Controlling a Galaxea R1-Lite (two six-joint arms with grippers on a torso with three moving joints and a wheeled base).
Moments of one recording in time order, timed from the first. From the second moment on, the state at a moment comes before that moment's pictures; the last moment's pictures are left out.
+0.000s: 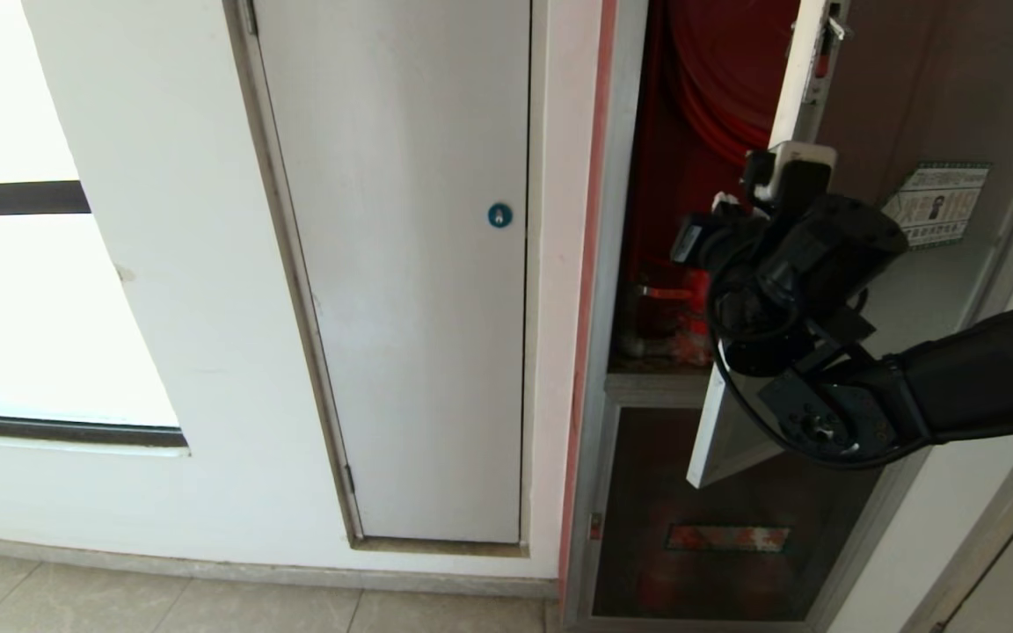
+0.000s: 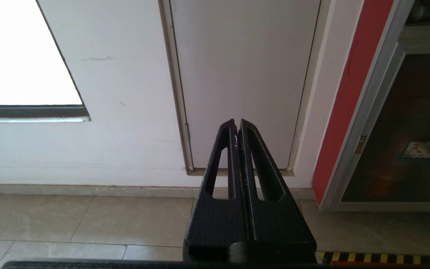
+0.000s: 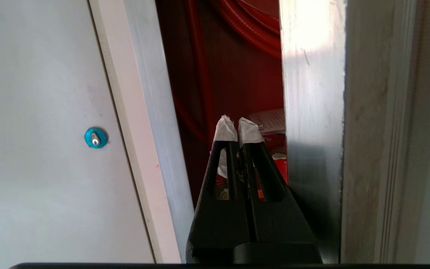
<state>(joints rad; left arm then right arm) -0.01 0.00 0.00 0.01 -0.02 0.02 0.42 1.99 -1.13 -1.31 -0.63 -0.12</state>
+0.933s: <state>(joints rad) -0.01 0.00 0.00 0.01 -0.02 0.02 0.42 1.61 -0.81 -1.30 -0.68 -0.12</state>
